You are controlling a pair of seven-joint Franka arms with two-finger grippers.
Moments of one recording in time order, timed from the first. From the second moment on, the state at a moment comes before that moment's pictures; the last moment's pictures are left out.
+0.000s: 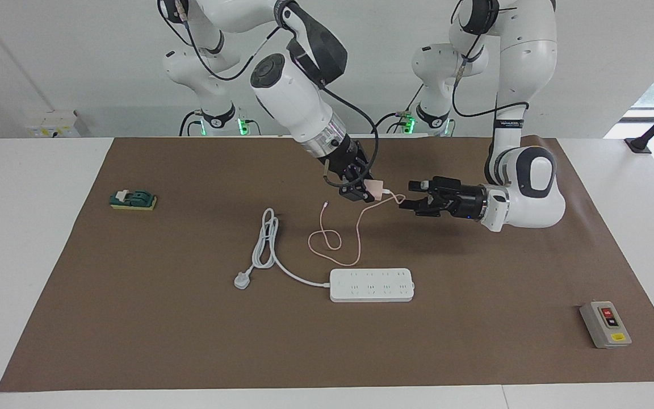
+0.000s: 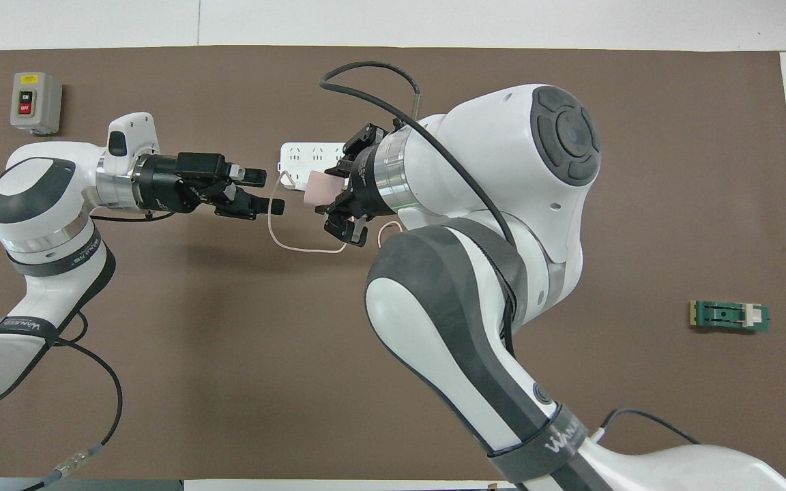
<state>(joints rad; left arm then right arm) 0.01 0.38 -0.08 -1.84 -1.49 1.46 0.49 0.57 0.32 -0.02 -1.54 0.56 2.18 2.05</state>
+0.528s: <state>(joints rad) -0.10 0.36 -0.08 -1.85 -1.52 1.56 0.48 0.57 0.31 -0.02 -1.57 0.56 2.18 1.93</state>
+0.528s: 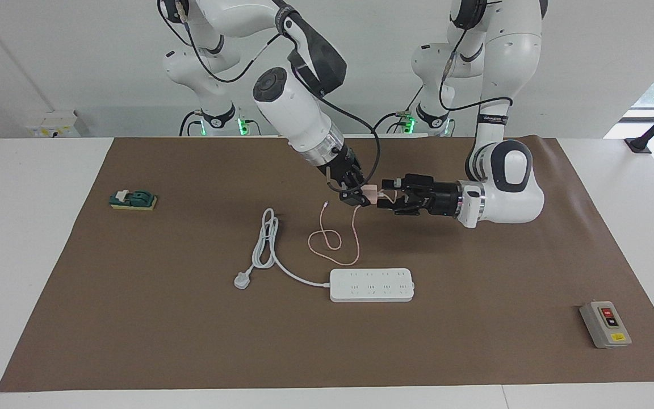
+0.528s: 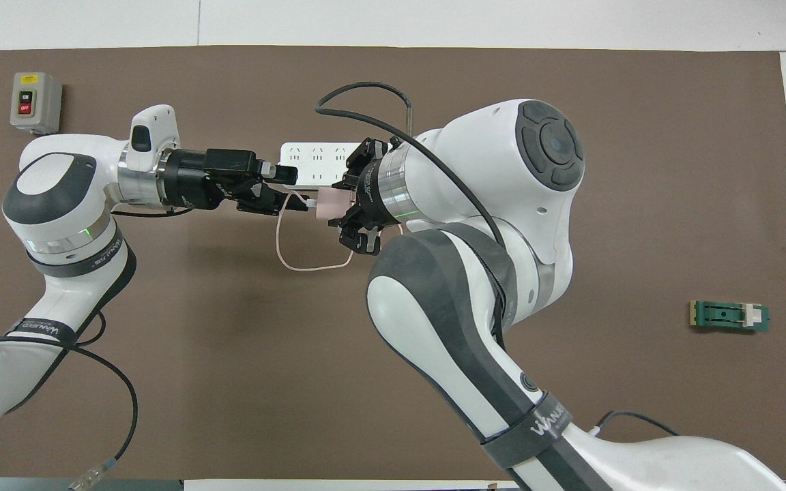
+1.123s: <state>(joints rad) -0.10 0.34 -0.08 -1.92 -1.53 1.57 0.53 0.57 0.31 -0.02 -1.57 0.56 2.18 1.93</state>
